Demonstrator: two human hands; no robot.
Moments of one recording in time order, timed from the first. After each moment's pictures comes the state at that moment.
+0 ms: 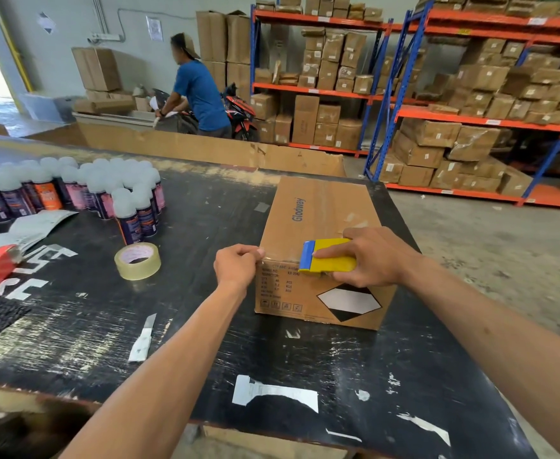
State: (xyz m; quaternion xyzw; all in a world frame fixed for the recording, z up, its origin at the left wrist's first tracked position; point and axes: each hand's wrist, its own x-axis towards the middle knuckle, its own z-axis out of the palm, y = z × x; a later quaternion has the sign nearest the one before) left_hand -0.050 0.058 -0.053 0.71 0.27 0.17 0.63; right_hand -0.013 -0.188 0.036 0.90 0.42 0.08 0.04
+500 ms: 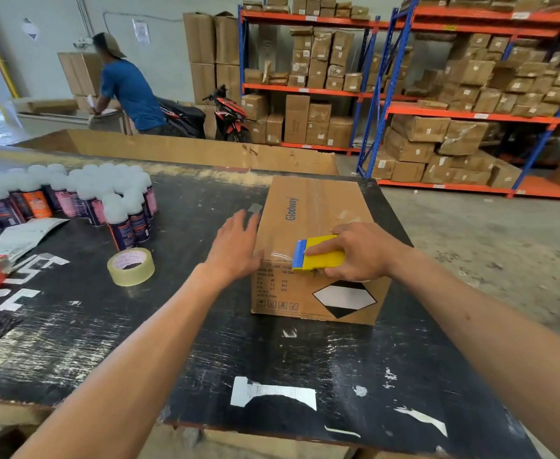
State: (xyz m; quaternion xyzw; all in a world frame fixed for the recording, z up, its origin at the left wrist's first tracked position) left_hand -0.035 0.078 -0.021 0.98 -0.02 0.15 0.10; right_hand -0.009 -0.183 0.039 0.91 0.40 0.06 0.05
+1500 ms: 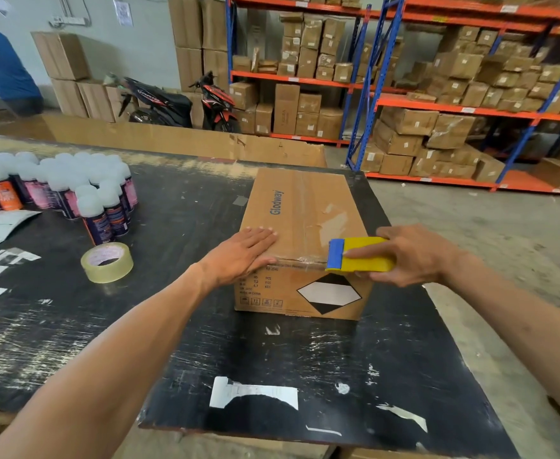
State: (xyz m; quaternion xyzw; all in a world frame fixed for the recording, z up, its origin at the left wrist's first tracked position) left_hand 0.007 0.075 -0.067 0.96 -0.25 0.08 0.05; right_hand -0.006 -0.272 0.044 0.91 0.40 0.06 0.11
